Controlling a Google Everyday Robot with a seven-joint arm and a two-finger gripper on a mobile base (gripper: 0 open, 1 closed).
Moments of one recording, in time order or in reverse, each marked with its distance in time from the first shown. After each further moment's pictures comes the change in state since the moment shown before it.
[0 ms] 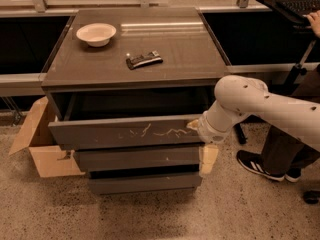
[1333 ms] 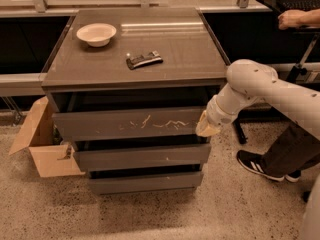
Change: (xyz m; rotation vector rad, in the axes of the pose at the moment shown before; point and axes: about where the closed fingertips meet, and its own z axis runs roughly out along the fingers) arm 0.031 -0.058 -0.021 0.044 -0.034 0.041
